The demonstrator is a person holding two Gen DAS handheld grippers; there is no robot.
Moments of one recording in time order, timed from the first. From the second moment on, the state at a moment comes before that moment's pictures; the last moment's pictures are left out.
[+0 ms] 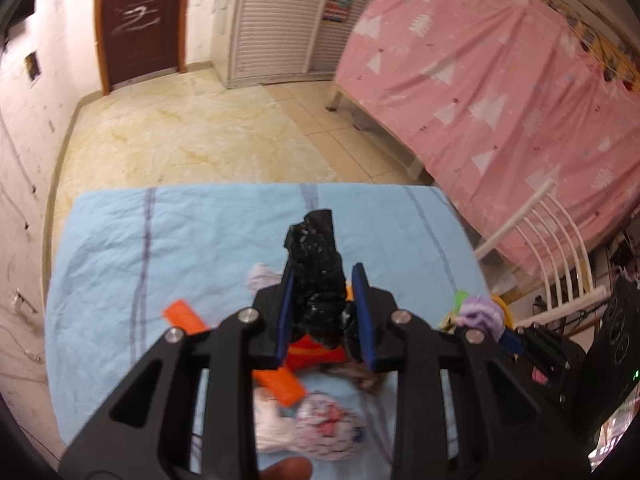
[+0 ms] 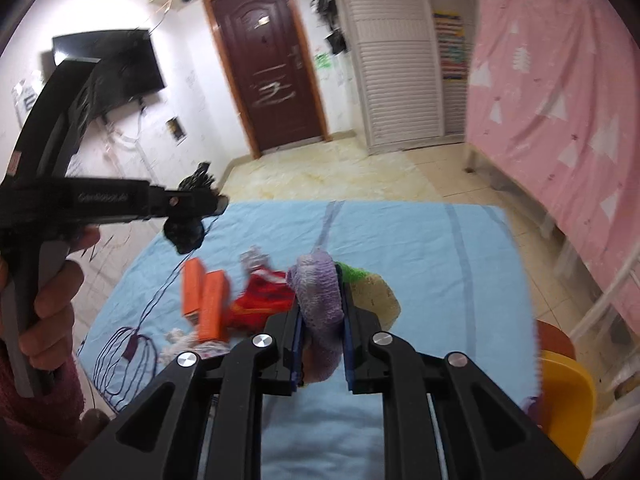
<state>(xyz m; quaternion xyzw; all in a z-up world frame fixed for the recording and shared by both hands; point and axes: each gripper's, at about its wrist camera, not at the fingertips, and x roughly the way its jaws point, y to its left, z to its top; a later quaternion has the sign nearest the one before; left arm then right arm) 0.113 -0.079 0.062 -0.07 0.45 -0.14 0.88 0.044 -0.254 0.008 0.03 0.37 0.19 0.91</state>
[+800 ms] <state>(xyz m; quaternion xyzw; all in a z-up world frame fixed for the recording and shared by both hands) 0.107 -0.358 0.030 0.03 0.51 -0.32 0.80 0.002 -0.473 -0.053 0.13 0.38 0.01 0.91</state>
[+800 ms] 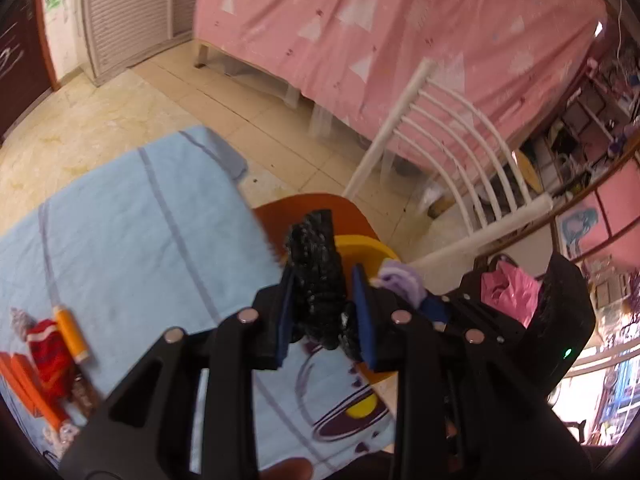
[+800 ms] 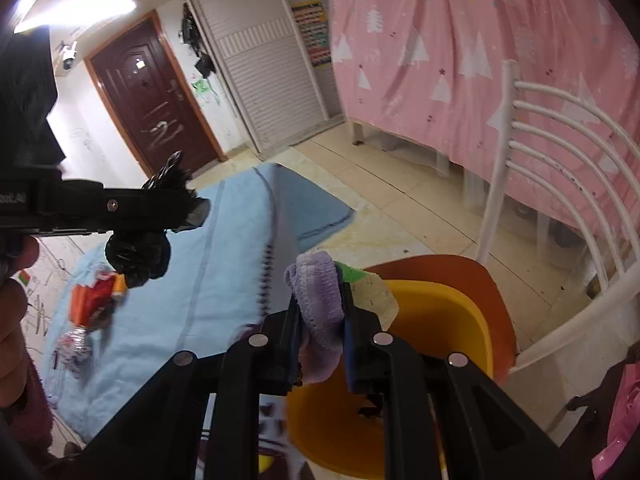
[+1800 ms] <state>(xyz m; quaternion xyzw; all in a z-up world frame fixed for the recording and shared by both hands) 0.106 -0.306 0.054 0.03 0.49 -0.28 0.82 0.016 -0.456 -0.043 0.13 0.39 0.03 0.91</state>
